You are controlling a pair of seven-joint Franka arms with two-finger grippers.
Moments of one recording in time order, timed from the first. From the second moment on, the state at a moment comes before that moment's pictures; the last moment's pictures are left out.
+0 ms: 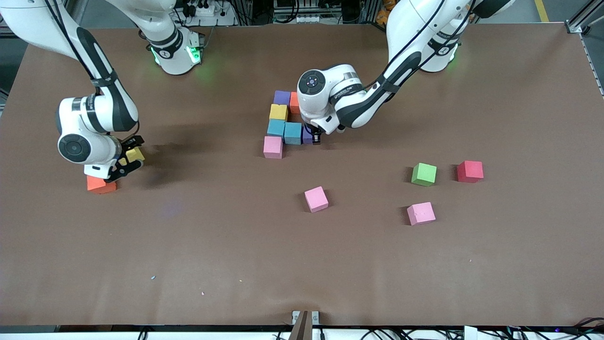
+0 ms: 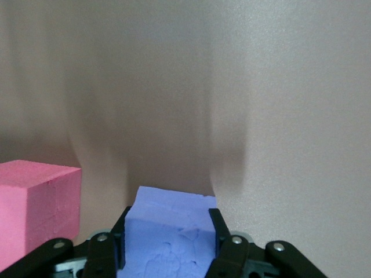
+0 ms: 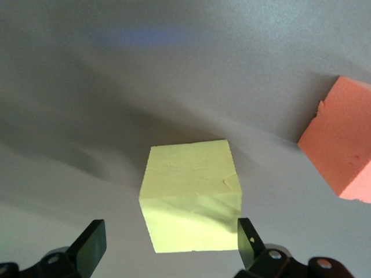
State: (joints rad) left arm -0.37 0.64 -0.60 -1.91 0.43 2.33 -2.81; right arm -0.24 0.30 0.13 -2.24 -0.36 2.14 -0.39
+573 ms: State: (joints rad) left arm -0.37 0.64 -0.59 -1.91 0.44 2.34 -2.81; right arm -0.24 0.31 0.13 -2.24 -0.38 2.17 -0.39
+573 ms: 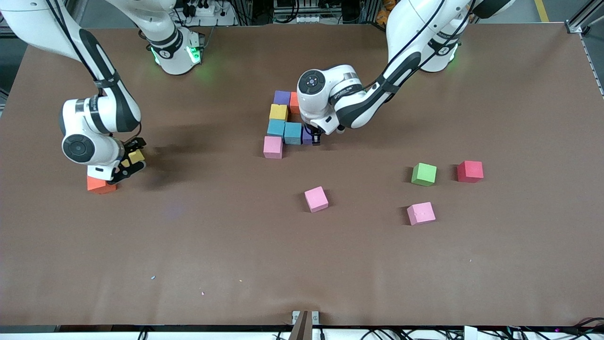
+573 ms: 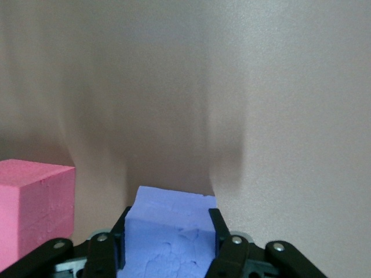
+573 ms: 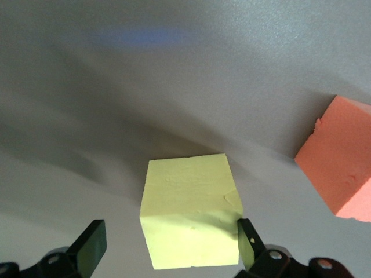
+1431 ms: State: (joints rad) left arm -0.37 0.64 -0.59 -1.91 0.44 2.35 -2.83; right arm -0.24 0.33 0.13 -2.24 -0.40 2.18 -0.39
